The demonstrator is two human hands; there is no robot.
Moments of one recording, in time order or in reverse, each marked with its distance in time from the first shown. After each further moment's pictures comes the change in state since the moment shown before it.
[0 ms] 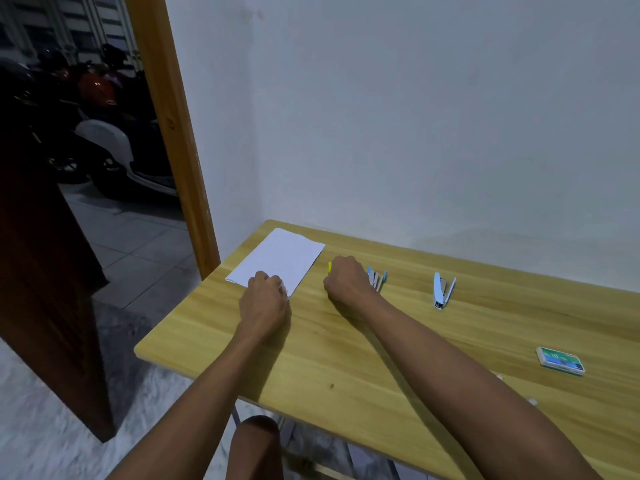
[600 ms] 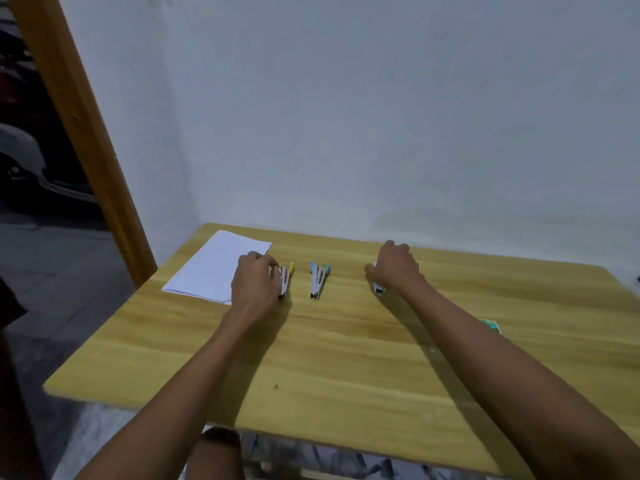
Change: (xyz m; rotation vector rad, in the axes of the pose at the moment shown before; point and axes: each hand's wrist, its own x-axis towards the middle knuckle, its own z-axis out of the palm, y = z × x) left_hand 0.016 0.081 0.021 -0.225 0.081 0.214; right_hand -0.020 0.152 -0.084 -0.059 0.141 0.366
